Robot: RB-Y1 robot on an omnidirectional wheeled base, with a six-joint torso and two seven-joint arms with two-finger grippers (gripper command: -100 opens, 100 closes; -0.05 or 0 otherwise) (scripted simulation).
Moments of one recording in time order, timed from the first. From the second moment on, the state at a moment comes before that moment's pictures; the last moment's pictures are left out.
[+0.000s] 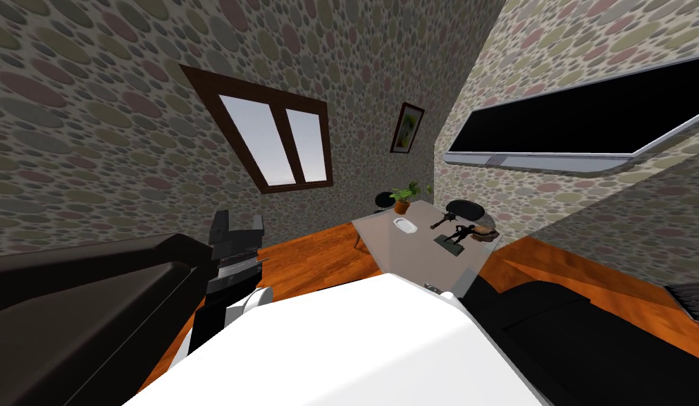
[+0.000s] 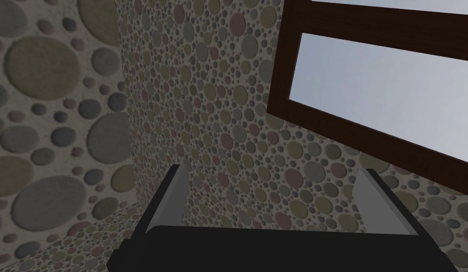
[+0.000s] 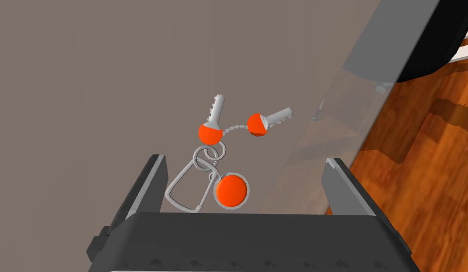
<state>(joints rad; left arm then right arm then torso) 0.54 -0.01 0.02 -2.33 0.04 -0.44 0.09 0.27 -0.43 -0.57 -0.67 -0.97 0.20 -0.93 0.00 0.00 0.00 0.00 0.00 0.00</state>
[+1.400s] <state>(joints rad) 0.54 -0.01 0.02 -2.33 0.04 -0.44 0.09 0.22 -0.51 -0.63 -0.42 -1.10 0.37 -1.01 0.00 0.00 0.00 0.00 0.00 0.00</state>
